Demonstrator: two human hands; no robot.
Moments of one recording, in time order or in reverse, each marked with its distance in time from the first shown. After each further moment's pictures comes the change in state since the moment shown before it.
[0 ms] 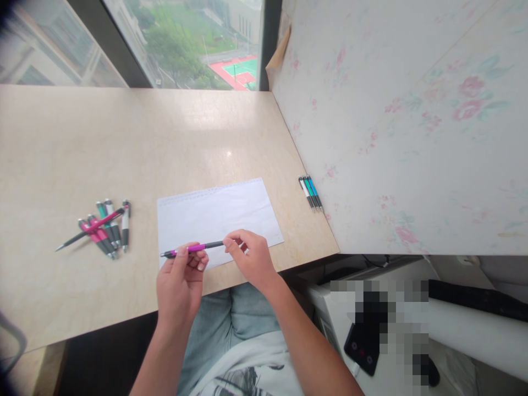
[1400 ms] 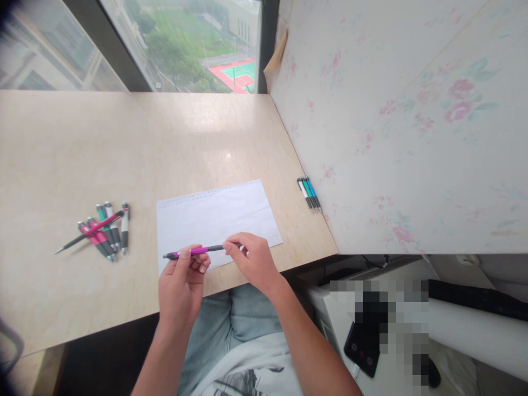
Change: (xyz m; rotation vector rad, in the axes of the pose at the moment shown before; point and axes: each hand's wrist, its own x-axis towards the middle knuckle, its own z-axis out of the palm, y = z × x) left_hand -0.003 -0.002 0.000 0.008 -0.034 -0.009; right_hand 0.000 -0.005 -0.010 -0.136 -0.049 -0.093
